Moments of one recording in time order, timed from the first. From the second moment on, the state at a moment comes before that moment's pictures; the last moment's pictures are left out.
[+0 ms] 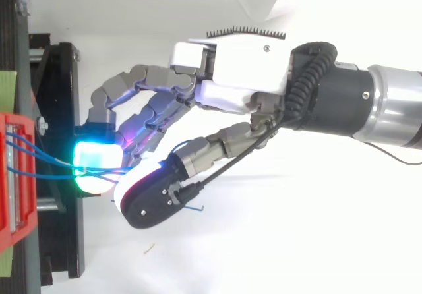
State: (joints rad) arm 0.12 -2.32 -1.17 -2.80 -1.36 0.01
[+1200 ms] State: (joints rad) arm 0.12 -2.32 -1.17 -2.80 -1.35 0.01
